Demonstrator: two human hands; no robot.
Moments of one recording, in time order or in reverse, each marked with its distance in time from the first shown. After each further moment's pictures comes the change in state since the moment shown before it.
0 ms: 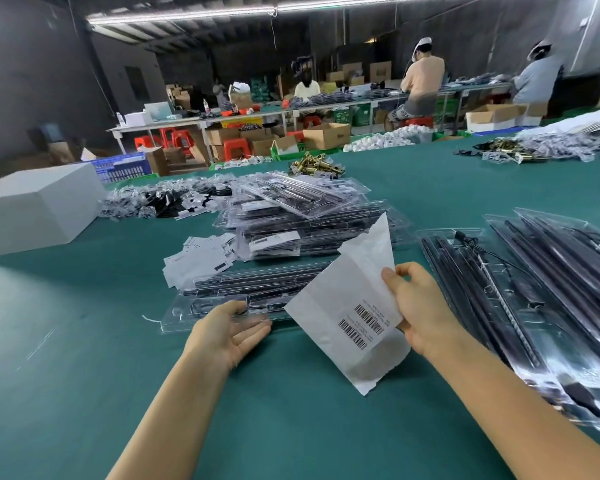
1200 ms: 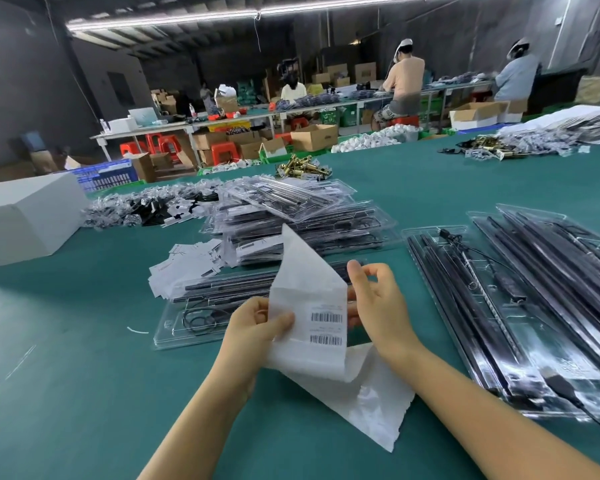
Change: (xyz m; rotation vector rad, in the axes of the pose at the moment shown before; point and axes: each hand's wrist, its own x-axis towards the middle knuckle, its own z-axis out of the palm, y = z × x) left_hand -0.028 -0.034 0.028 0.522 -0.302 0.434; right_hand -0.011 0.015 0.017 -0.150 -0.055 -0.288
